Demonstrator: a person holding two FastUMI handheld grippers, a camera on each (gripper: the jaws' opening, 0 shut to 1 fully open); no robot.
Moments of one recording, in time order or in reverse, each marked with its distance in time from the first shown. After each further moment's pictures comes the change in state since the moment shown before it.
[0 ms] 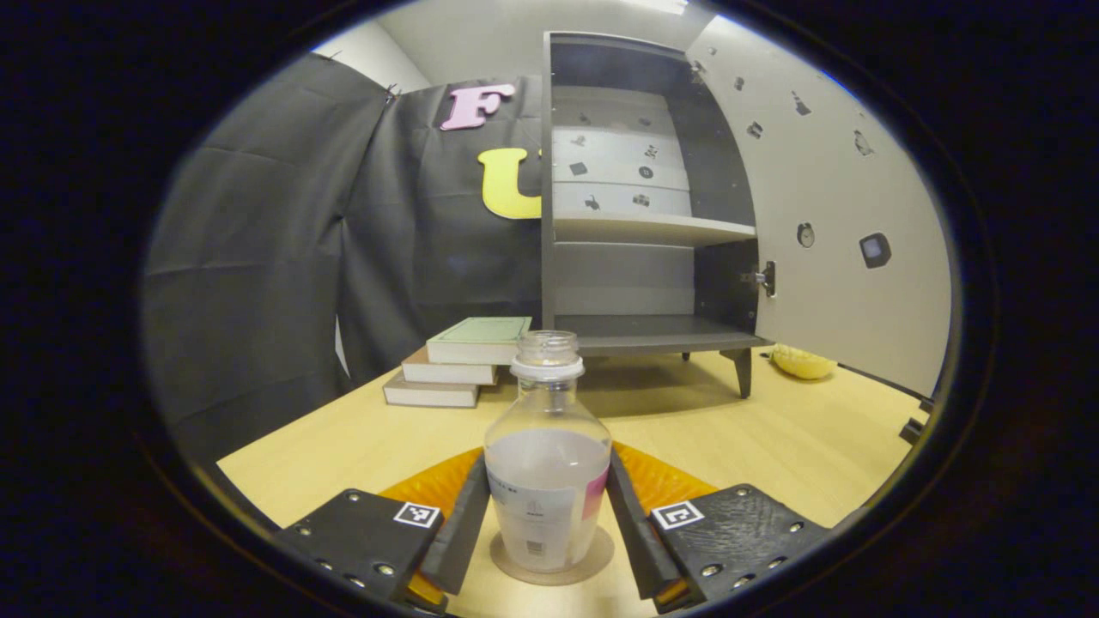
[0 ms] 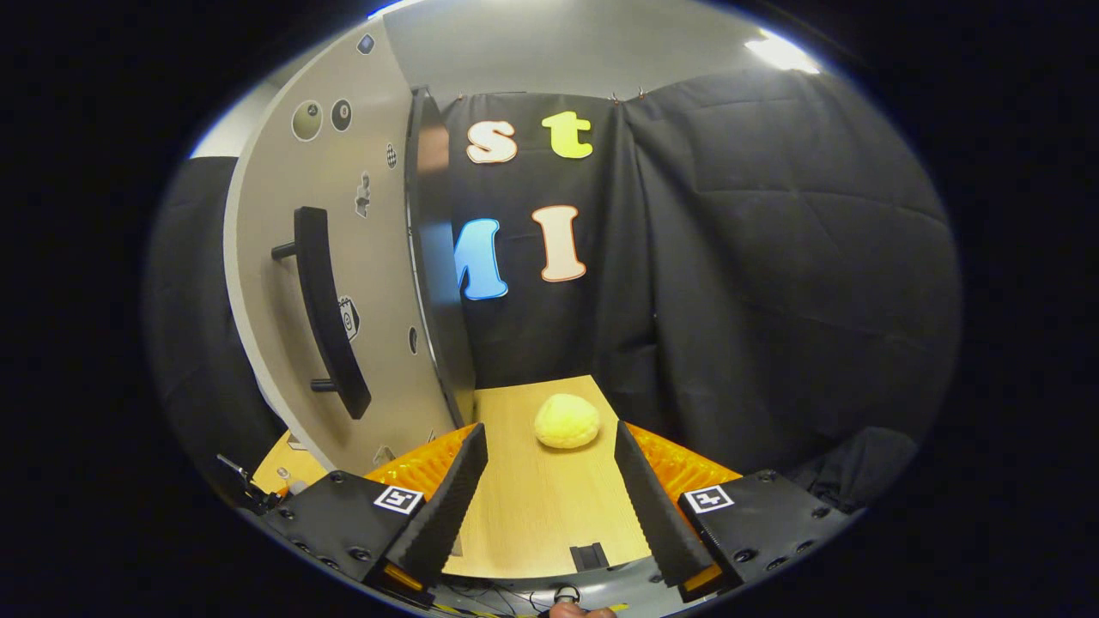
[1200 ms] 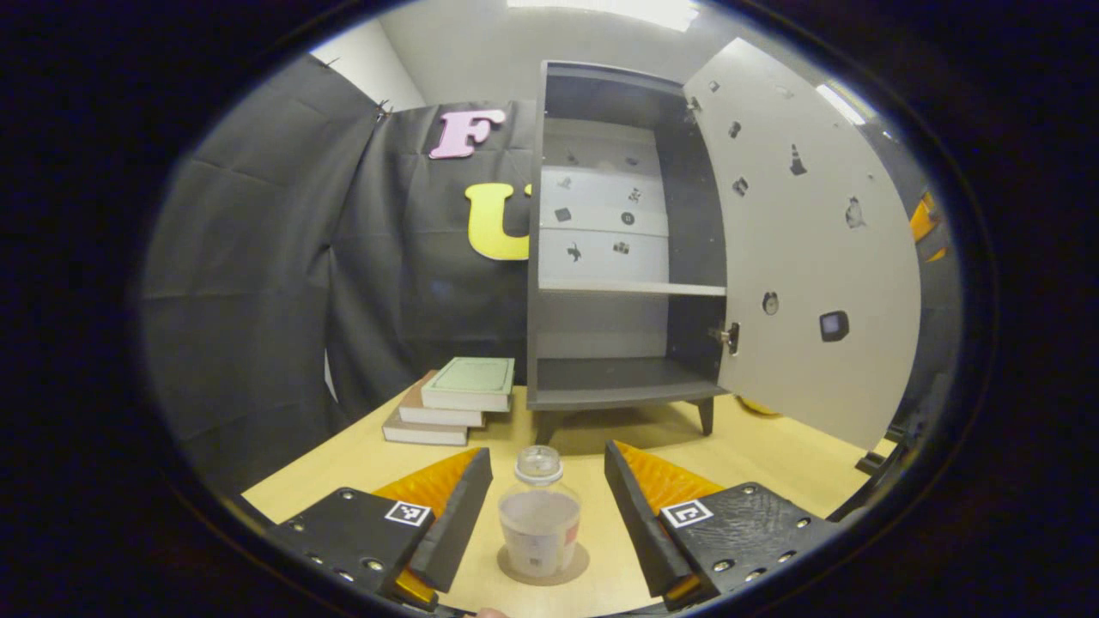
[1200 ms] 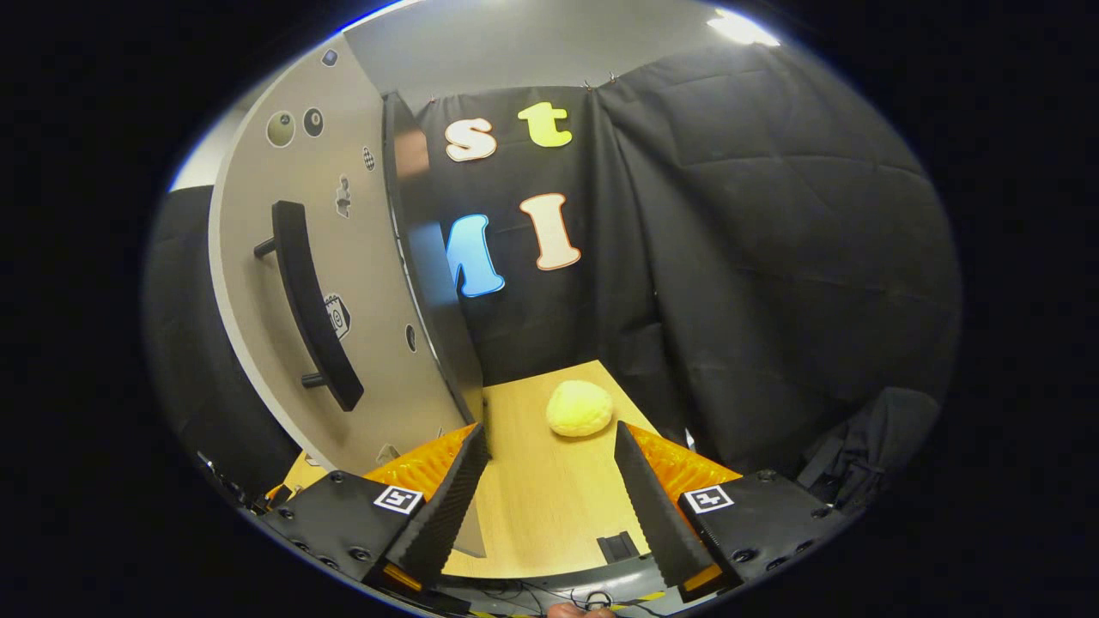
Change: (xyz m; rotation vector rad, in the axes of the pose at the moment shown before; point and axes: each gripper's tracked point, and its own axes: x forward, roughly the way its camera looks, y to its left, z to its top) left arm -0.051 -0.003 0.107 -0.013 -0.104 -0.081; right arm 0.014 0.005 -0.019 0.130 0.025 0.022
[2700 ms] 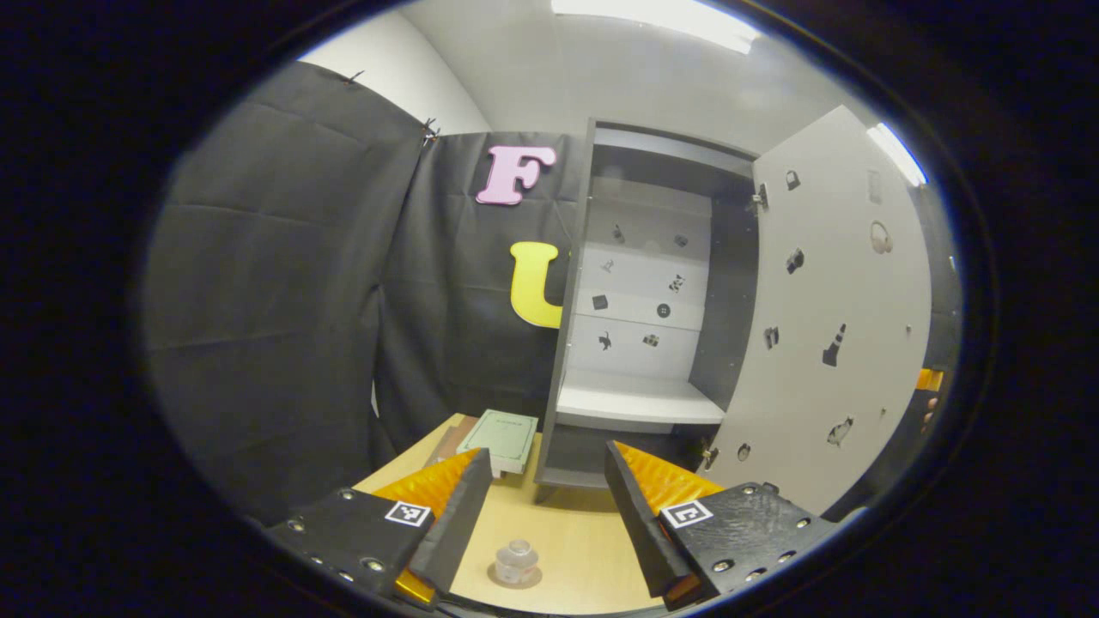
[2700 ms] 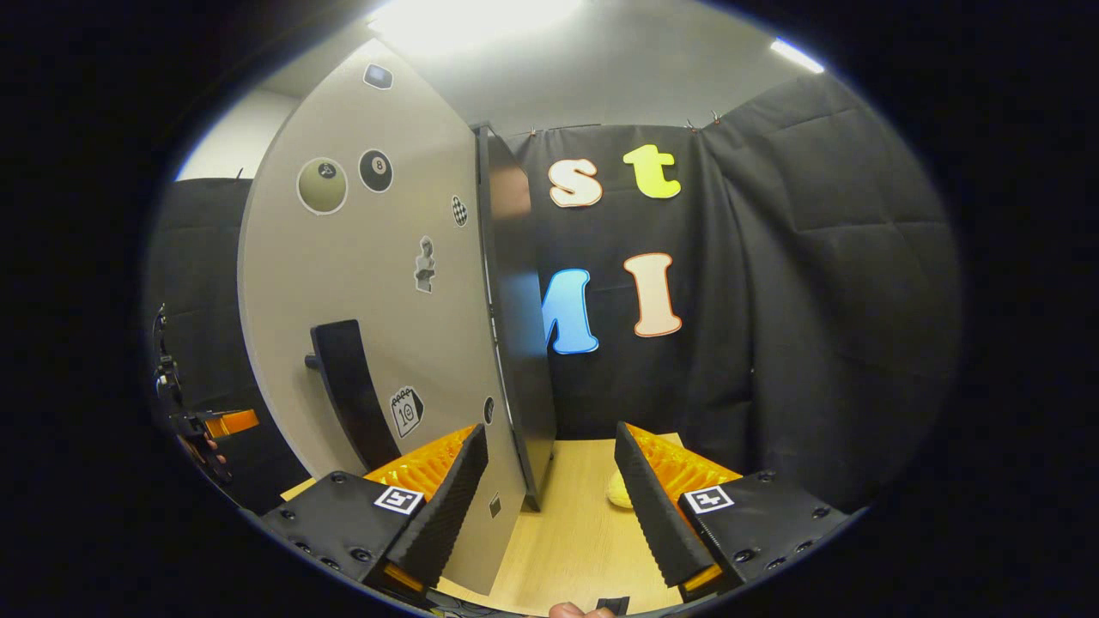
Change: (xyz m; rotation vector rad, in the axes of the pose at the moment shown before) left arm -0.038 0.004 0.234 -0.118 0.011 0.170; right arm 0.024 0.054 0.098 -0.161 -0.160 0.321
